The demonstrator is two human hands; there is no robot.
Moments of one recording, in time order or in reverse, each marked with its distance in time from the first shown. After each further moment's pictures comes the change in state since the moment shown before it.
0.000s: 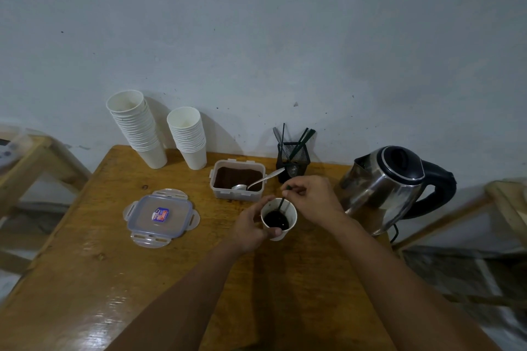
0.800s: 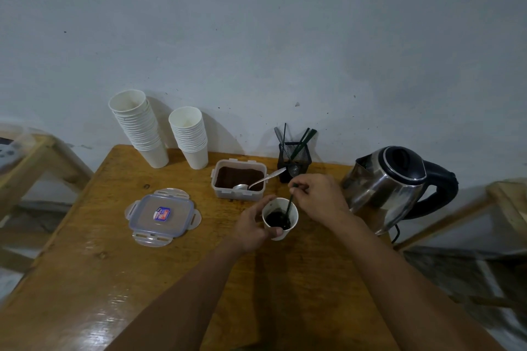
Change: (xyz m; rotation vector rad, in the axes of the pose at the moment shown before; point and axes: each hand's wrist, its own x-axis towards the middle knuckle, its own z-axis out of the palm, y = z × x) left_hand -0.001 0.001 0.000 0.023 0.003 0.001; right_hand 0.000 -0.005 -0.006 -0.184 0.029 -0.013
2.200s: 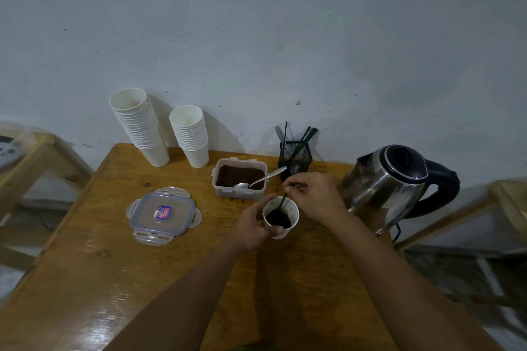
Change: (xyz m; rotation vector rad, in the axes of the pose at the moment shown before) left_hand 0.002 -0.002 0.001 -0.010 0.003 0.005; right_hand 0.000 -0.004 0.002 0.103 -0.014 -0.008
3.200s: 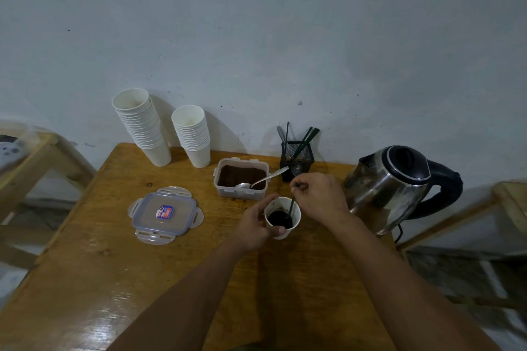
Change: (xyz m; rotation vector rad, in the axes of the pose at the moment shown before) left_hand 0.002 -0.002 0.000 0.006 0.001 -0.003; right_hand 0.002 0.001 0.003 -0.125 0.030 0.051
